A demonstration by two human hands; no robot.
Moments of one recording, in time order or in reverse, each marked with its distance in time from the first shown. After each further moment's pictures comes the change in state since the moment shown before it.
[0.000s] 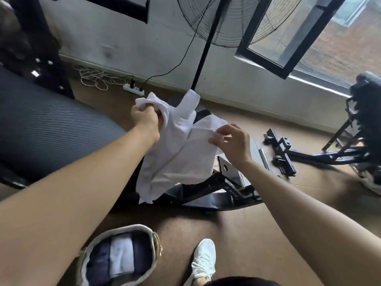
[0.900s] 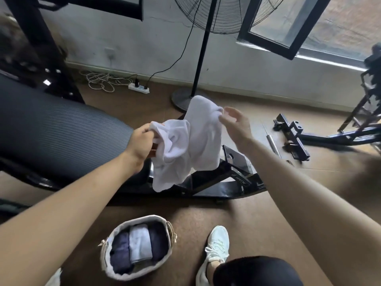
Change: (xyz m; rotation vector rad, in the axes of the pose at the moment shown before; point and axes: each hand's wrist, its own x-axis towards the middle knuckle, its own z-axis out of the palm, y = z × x) left_hand -0.060 -0.004 -0.078 0.621 -0.427 0.000; right_hand 0.016 0.003 -0.002 0.336 -0.036 0.407
